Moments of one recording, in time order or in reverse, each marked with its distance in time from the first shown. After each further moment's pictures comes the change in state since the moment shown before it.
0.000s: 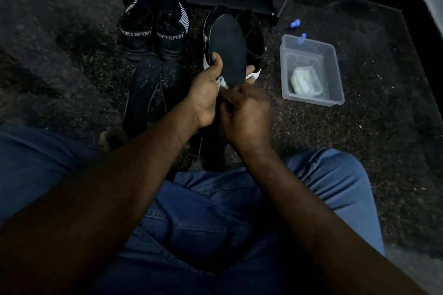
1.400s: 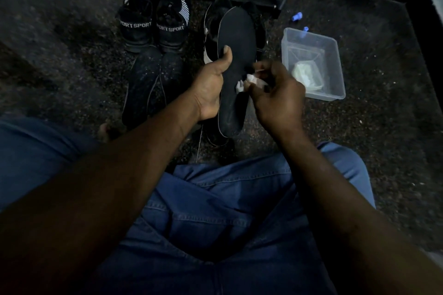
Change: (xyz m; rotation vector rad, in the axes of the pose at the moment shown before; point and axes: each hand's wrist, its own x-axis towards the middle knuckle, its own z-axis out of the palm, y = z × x) left_hand -0.006 -0.001 0.005 0.124 0.046 0.033; right_hand 0.011 0.035 -0.036 0.359 0.005 0.366
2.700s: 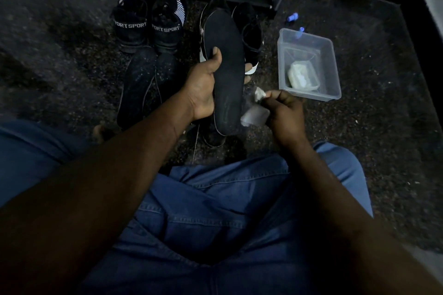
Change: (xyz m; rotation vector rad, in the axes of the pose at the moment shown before) left_hand 0.008 -0.001 -0.011 -0.006 0.004 -0.007; right_hand -0.010 0.037 -0.006 0.497 -0.015 0.476
